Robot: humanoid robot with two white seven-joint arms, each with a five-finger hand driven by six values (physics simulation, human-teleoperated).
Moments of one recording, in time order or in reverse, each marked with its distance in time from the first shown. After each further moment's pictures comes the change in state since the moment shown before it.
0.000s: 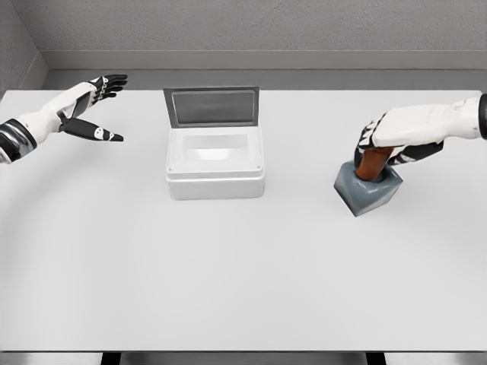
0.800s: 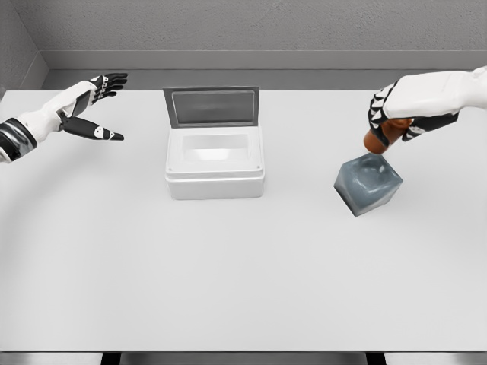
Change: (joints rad) left arm 0.000 0.002 0.000 -0.008 0.008 -0.001 0.000; right arm -0.078 -0.015 -0.048 -0.006 -0.001 -0.001 0.047
